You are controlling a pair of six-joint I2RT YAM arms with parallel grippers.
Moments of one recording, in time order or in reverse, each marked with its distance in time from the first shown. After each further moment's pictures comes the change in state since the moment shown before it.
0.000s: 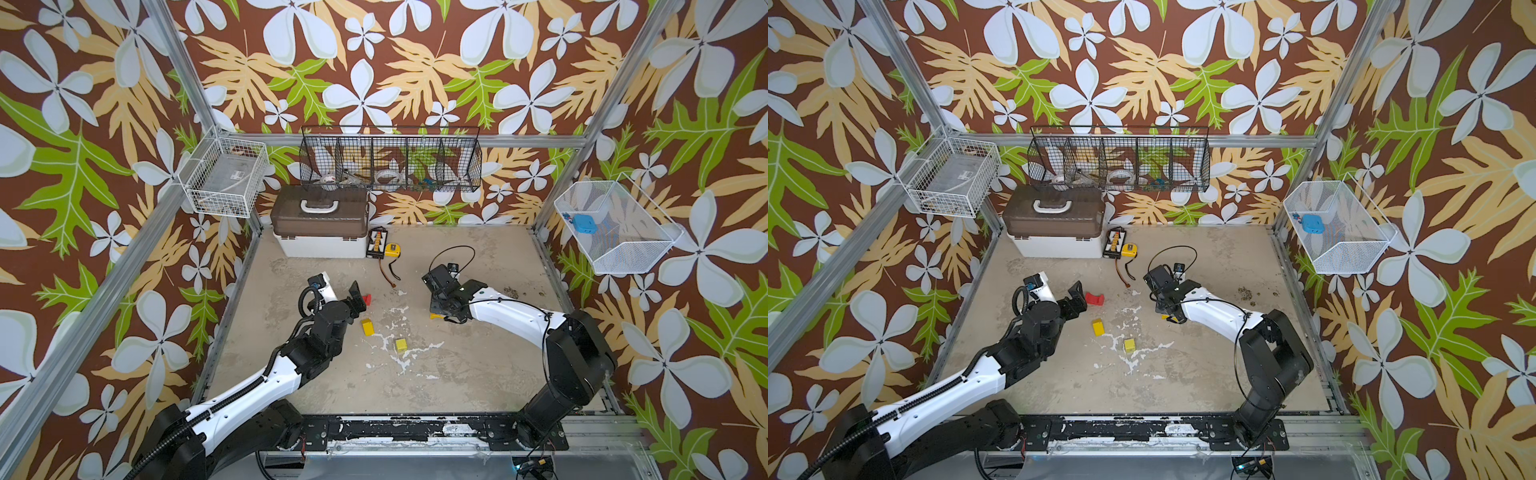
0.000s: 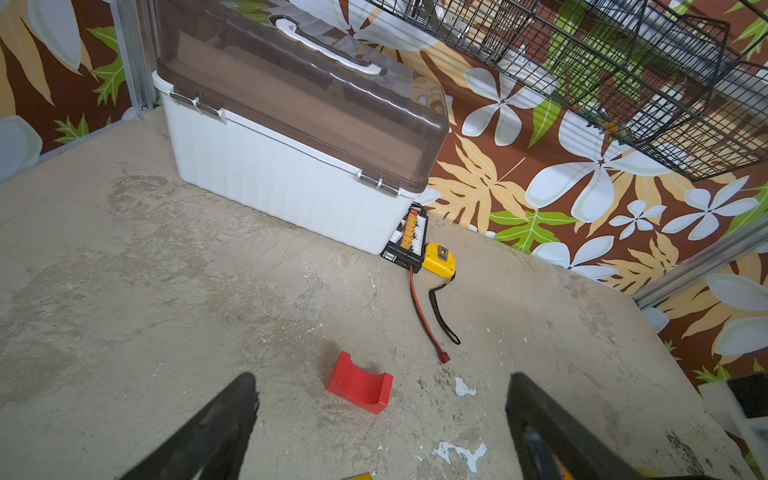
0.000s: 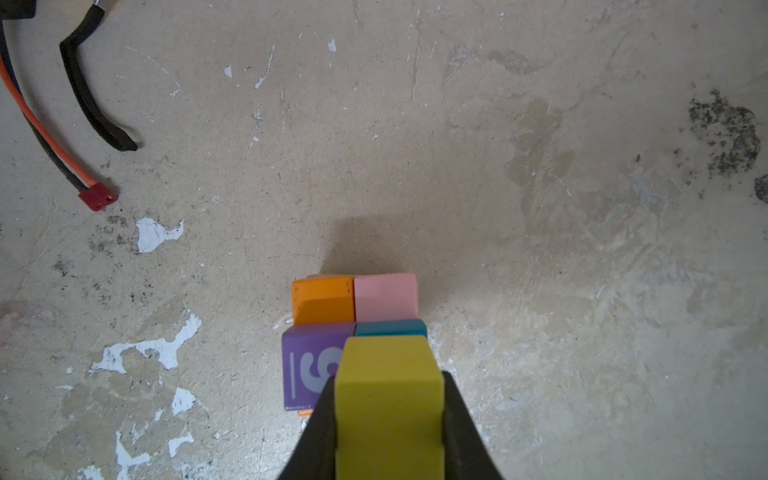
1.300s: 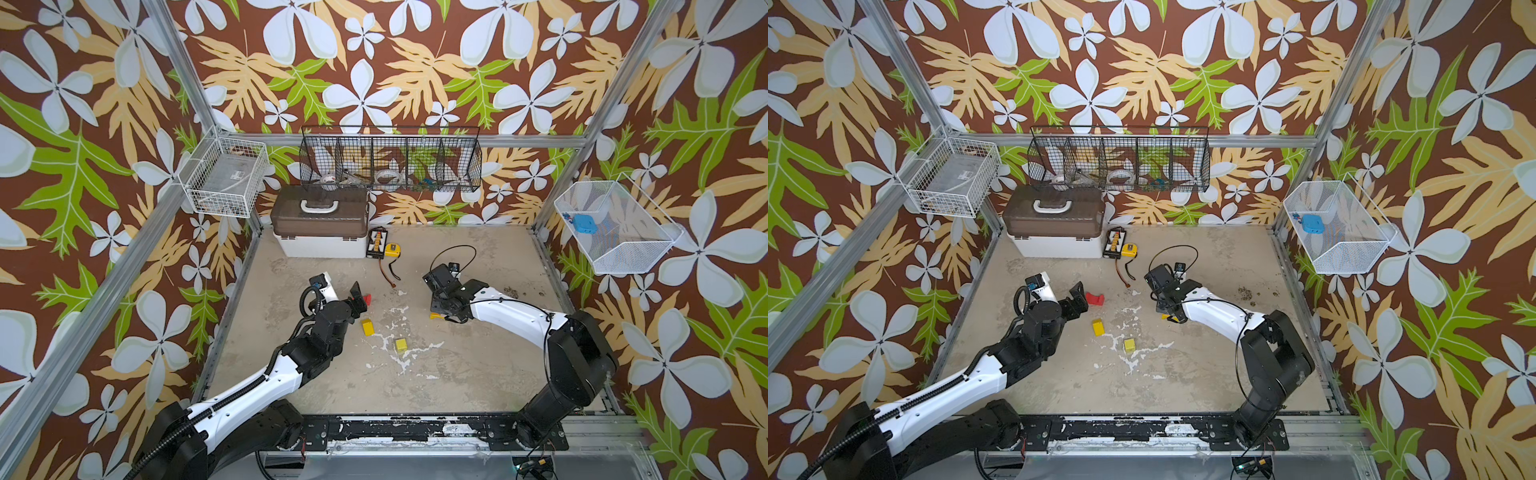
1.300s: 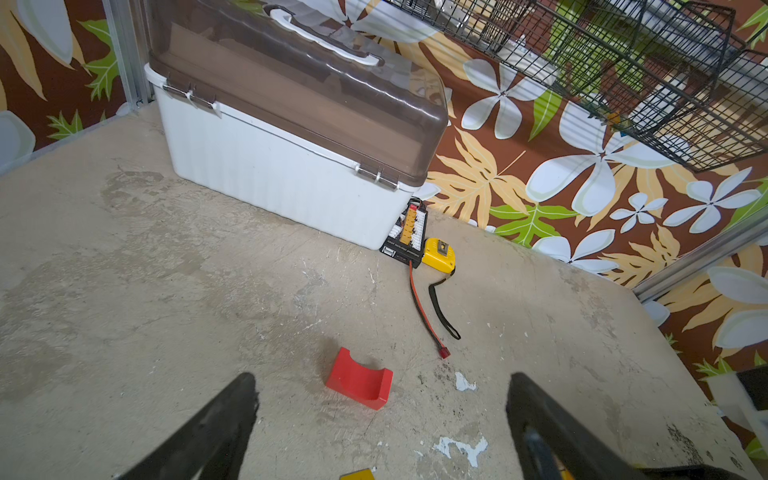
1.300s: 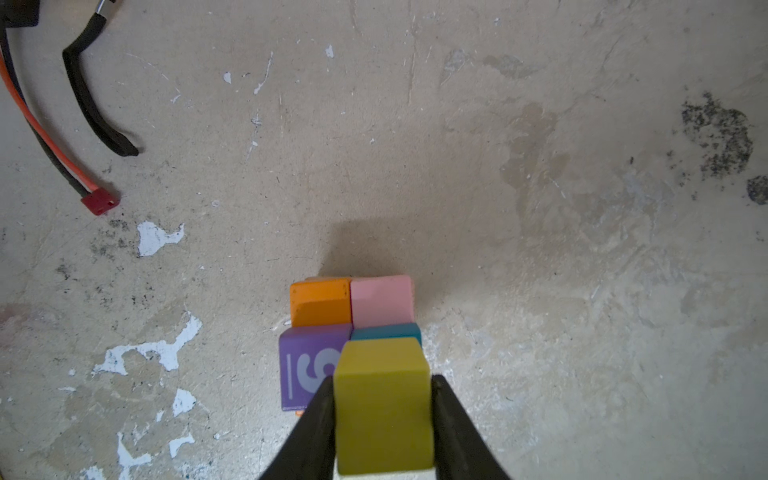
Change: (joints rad) left arm 0.000 0.012 0.000 0.002 0.010 0.000; right arm -0.004 -0.010 0.000 -0.003 0.002 0.000
